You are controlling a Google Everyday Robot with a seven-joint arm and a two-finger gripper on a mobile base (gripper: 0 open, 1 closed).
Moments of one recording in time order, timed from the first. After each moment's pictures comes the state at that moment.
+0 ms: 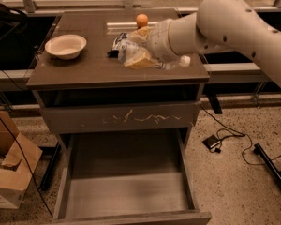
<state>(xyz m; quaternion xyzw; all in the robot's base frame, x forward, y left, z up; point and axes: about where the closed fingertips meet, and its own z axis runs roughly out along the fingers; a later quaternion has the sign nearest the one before) 0.645 0.007 0.925 -0.65 0.57 0.06 0.50</state>
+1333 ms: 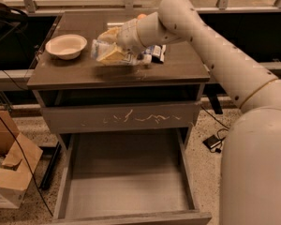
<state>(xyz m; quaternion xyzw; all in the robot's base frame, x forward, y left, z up) 0.727 0.100 0.886 -0.67 0.52 0.20 0.48</state>
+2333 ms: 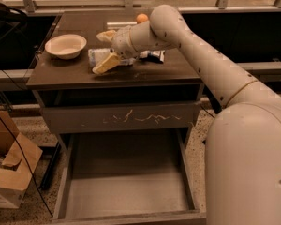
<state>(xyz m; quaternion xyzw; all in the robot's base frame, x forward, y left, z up) 0.754 0.123 0.857 -0.64 0.55 0.23 0.48</state>
